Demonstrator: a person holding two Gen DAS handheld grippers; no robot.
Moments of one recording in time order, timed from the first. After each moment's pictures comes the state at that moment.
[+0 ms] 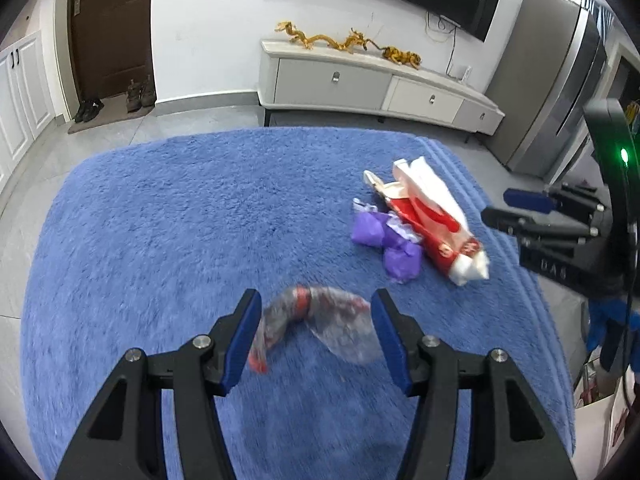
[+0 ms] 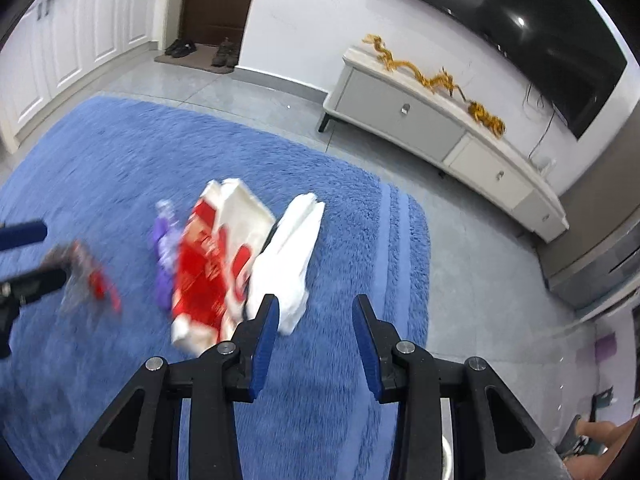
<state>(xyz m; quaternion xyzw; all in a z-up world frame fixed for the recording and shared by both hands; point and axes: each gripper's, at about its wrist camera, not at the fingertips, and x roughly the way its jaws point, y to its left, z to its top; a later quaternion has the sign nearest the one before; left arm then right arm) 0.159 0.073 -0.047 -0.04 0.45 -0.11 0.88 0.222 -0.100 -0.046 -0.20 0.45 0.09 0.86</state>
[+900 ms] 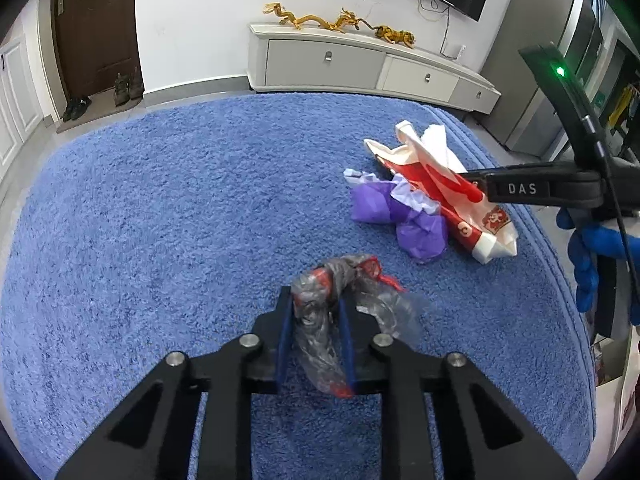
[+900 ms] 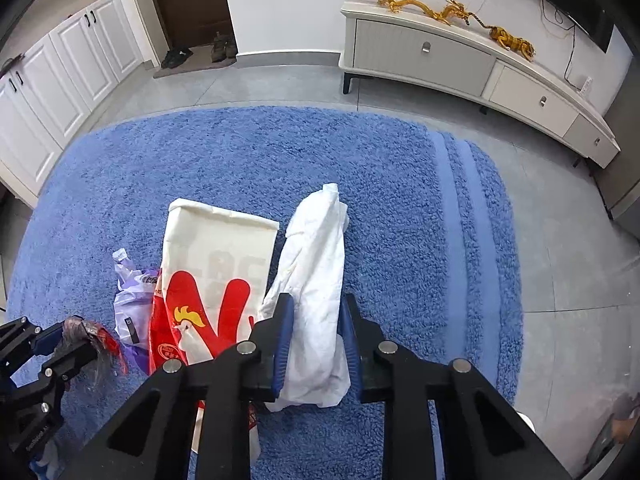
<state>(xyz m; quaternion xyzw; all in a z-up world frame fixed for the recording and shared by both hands) 0.169 0.070 -0.082 -0.03 0.47 -0.13 0.87 0.275 -0.117 -0.076 -0.07 0.53 0.13 0.83</state>
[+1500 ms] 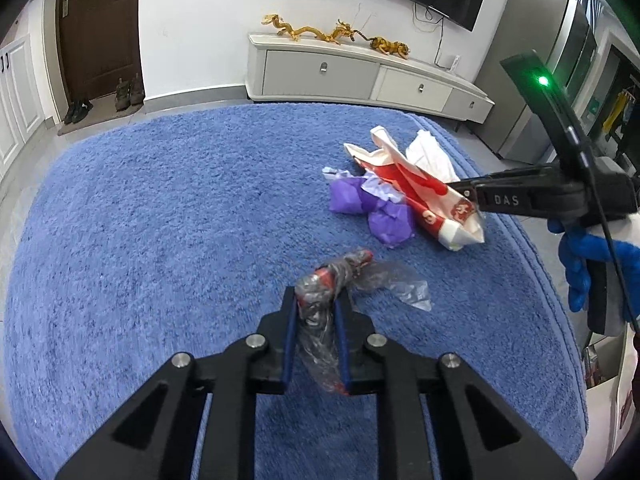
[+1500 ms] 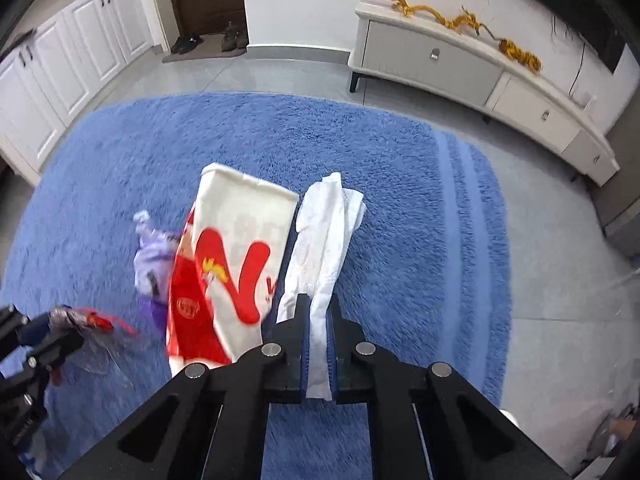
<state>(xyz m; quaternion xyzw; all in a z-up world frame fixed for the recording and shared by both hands) 0.128 0.073 -0.066 -0.04 0.45 -0.13 0.88 0.245 -0.114 -0.065 -0.11 0.53 0.14 0.83</state>
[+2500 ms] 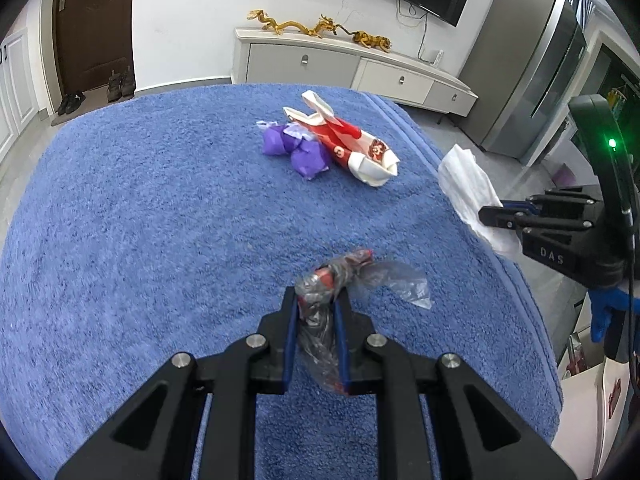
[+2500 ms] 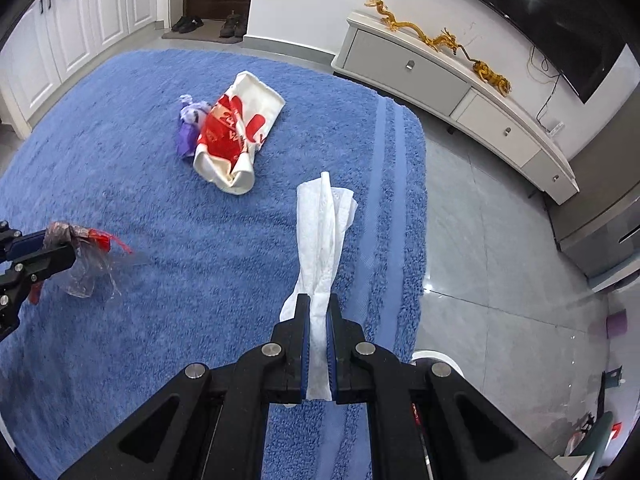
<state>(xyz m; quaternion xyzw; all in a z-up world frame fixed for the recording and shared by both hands) 0.049 0.030 -0.057 -0.05 0.46 -0.15 0.87 0.116 -0.149 -0.047 -0.19 0.51 0.10 0.83</state>
